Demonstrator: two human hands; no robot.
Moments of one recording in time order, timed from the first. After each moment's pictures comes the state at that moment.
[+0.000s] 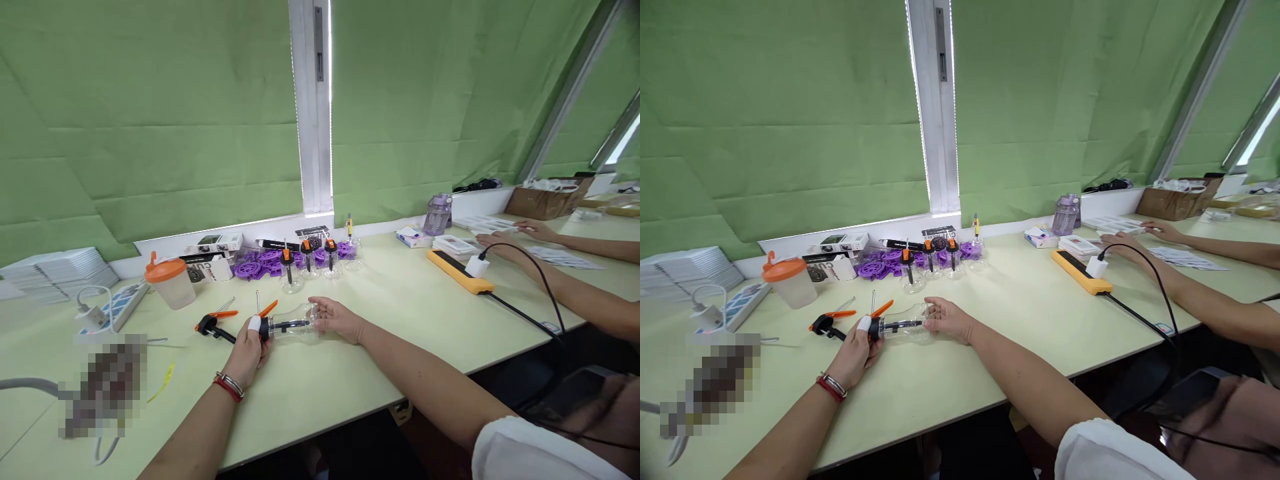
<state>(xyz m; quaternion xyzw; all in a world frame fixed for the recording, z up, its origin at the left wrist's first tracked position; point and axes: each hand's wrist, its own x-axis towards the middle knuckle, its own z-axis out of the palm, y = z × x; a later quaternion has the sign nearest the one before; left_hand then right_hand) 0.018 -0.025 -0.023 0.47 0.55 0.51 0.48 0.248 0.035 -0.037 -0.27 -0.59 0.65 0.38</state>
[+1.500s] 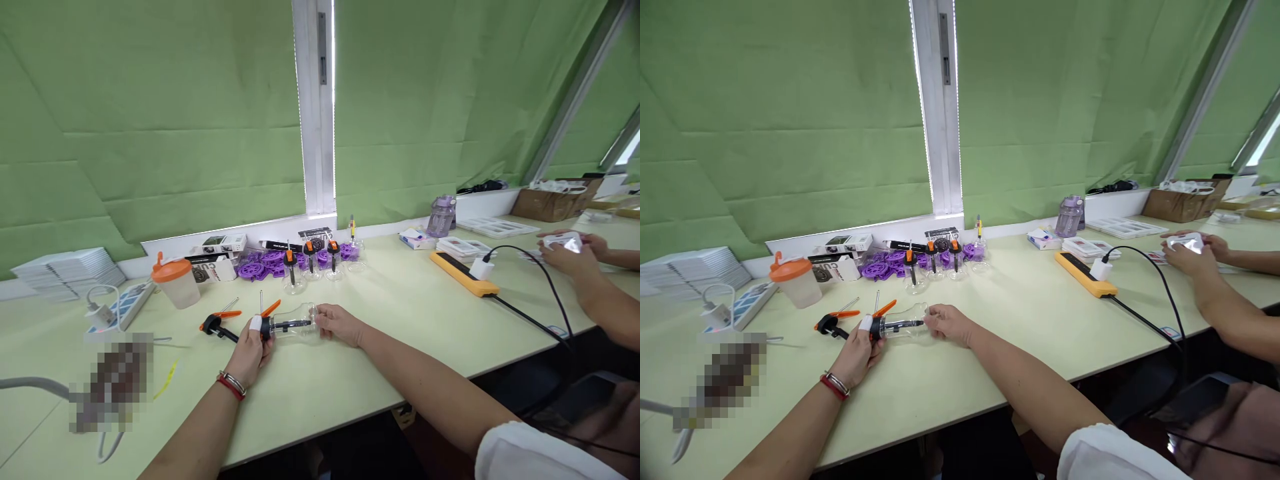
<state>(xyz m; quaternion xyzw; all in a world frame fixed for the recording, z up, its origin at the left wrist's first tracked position) 0.019 -0.027 -0.023 0.43 0.53 0.53 0.50 0.245 0.031 -0.038 -0.31 -0.66 0.59 0.34</state>
